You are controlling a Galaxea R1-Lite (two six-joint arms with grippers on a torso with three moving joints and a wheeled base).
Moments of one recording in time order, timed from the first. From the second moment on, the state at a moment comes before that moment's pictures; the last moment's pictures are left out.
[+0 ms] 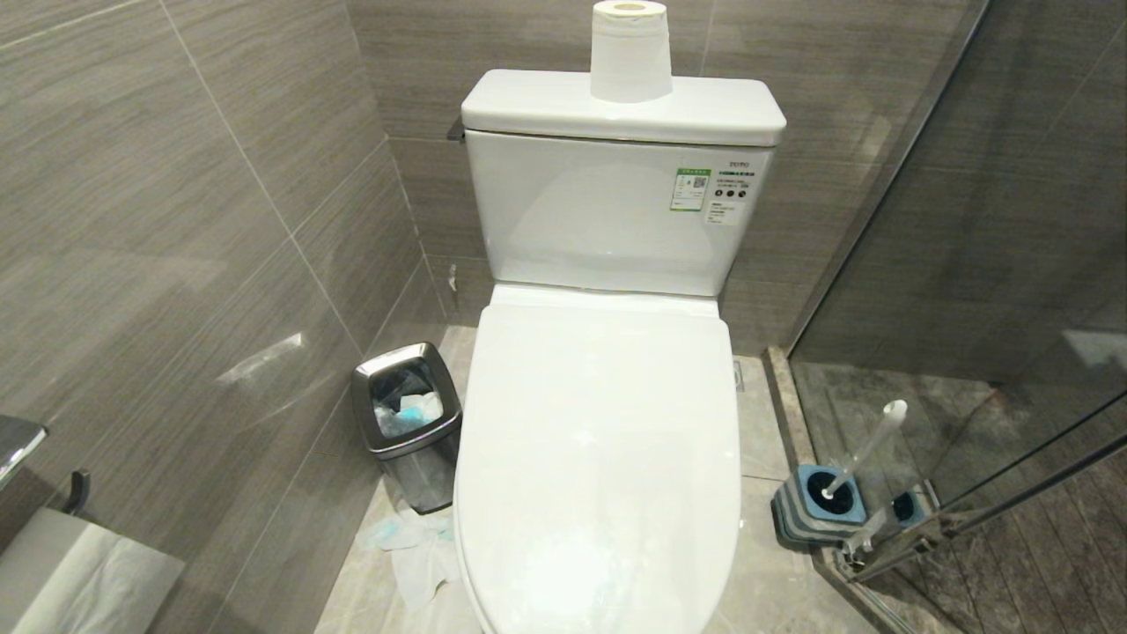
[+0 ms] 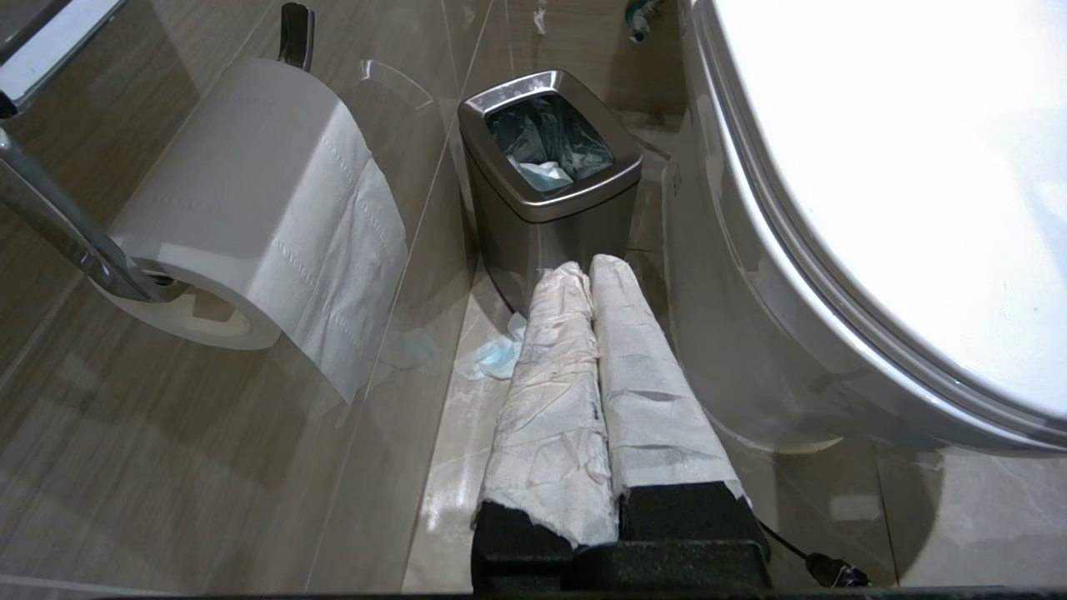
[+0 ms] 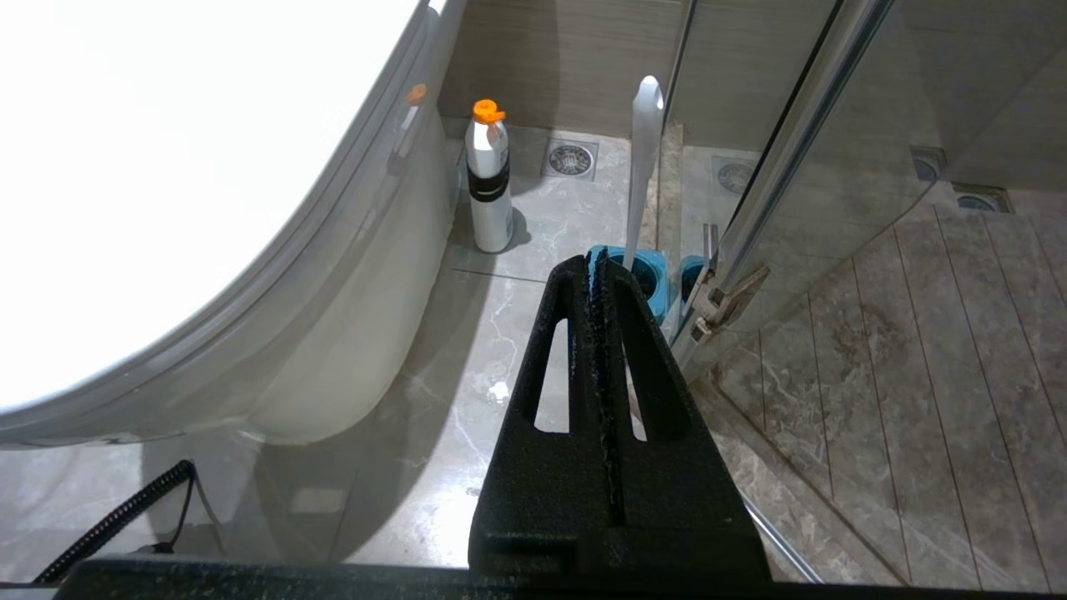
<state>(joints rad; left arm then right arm) 0.00 0.00 0.00 0.00 0.00 0.00 0.00 0.00 0.00 0.00 -0.03 0.03</state>
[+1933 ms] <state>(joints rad) 0.00 0.00 0.00 0.00 0.00 0.00 0.00 0.00 0.00 0.00 -0.03 0.03</state>
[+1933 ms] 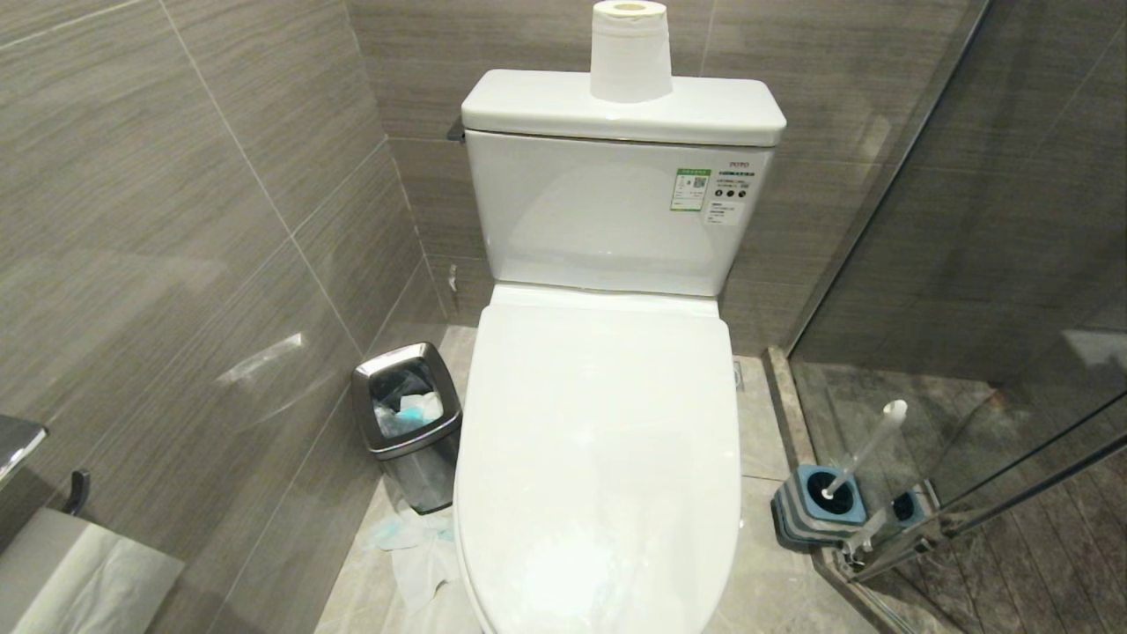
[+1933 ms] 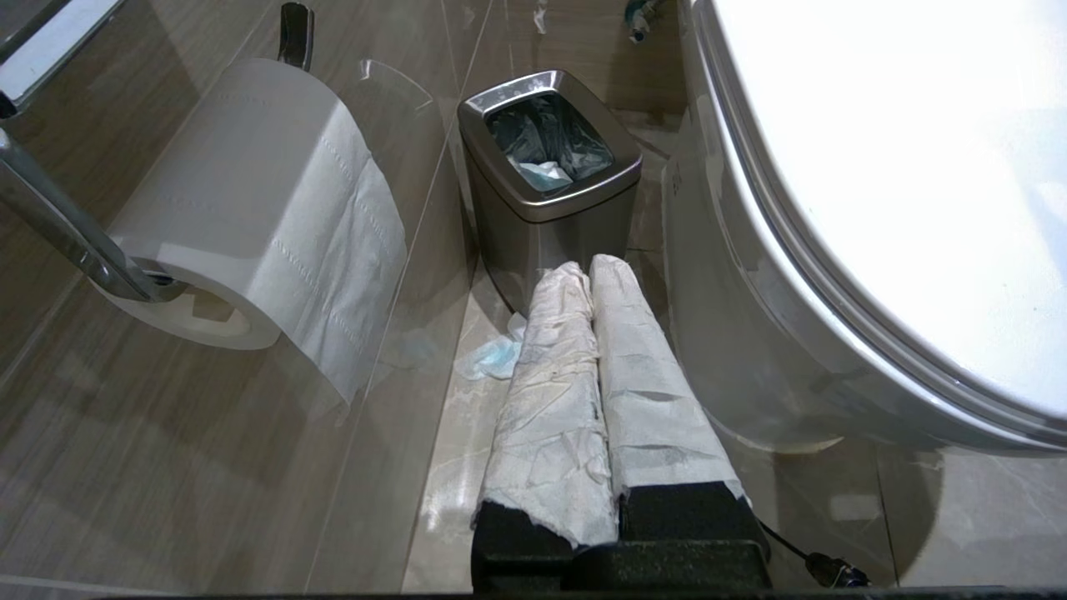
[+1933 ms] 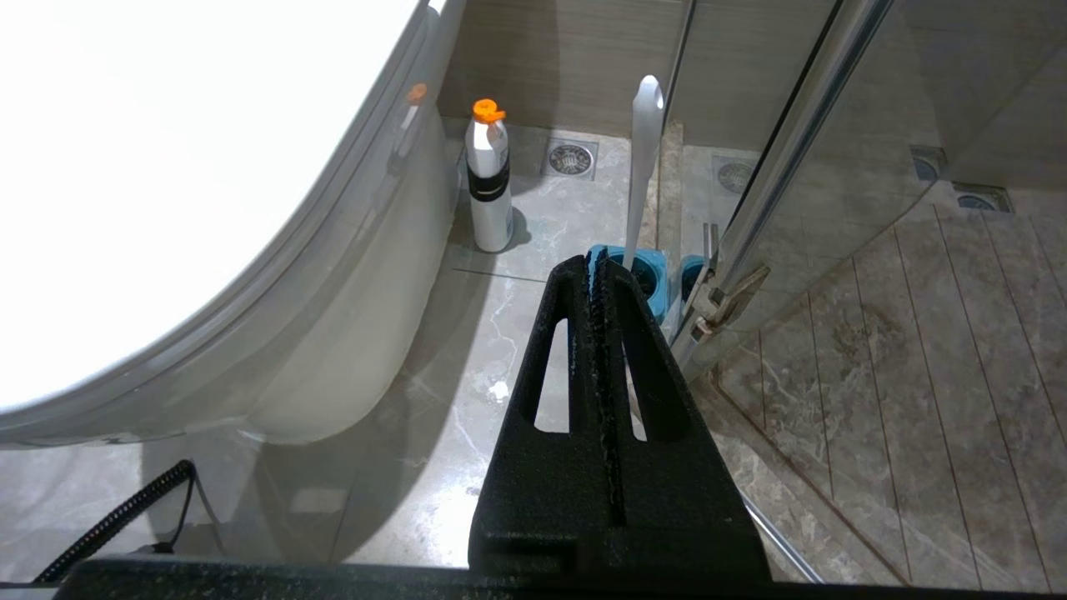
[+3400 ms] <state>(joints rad) 0.00 0.03 -0.17 0.06 -0.14 0.11 0.00 0.00 0.00 0.00 -0.03 0.03</state>
